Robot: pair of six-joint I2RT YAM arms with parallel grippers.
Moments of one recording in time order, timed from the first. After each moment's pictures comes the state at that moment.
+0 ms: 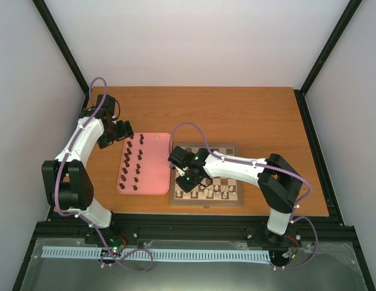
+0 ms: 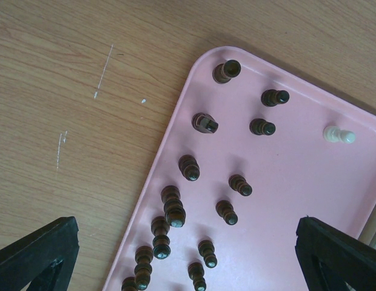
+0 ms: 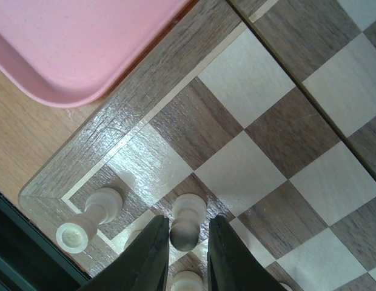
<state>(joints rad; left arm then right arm) -0.02 1.58 1.33 -0.99 -0.02 -0.45 1.03 1.79 1.27 -0.79 -0.05 0.25</state>
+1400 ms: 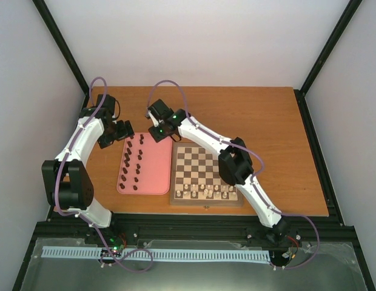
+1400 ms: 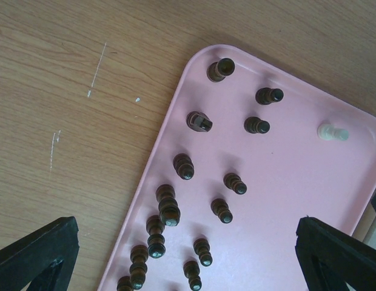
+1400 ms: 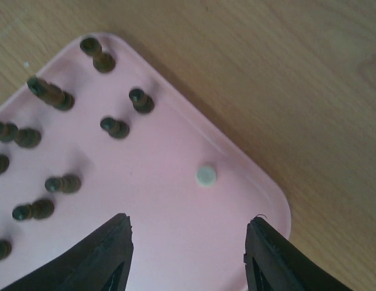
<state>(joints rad) -0.02 1.58 1.33 -0.99 0.00 -0.45 0.84 2.45 2.30 -0.82 -0.02 0.09</state>
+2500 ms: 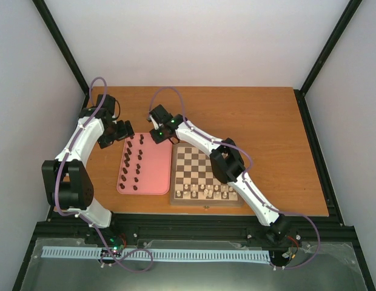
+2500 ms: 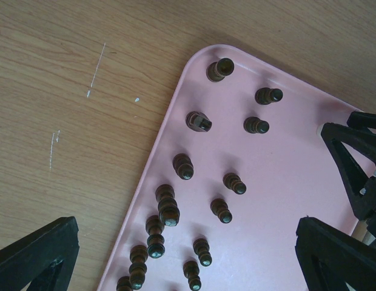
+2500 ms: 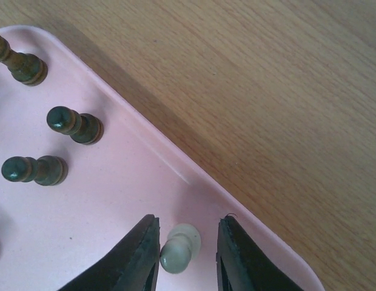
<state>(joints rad) -0.02 1.58 1.33 -0.99 0.00 -0.45 0.81 2.66 2.44 -0.73 -0.06 0.13</state>
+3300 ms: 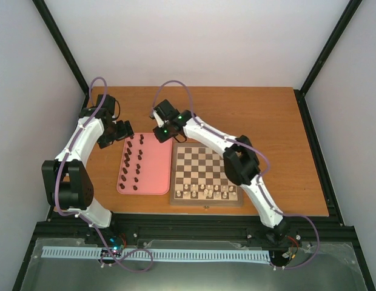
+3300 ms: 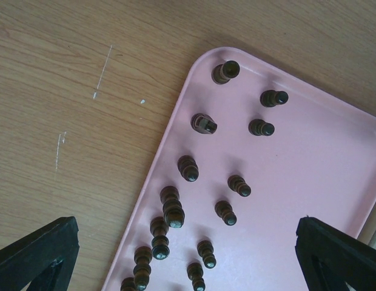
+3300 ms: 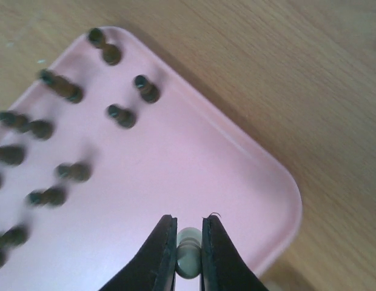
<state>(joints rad) -0.02 1.58 1.33 -0.99 -0.01 -0.45 0.81 2.44 2.21 -0.72 -0.11 0.13</state>
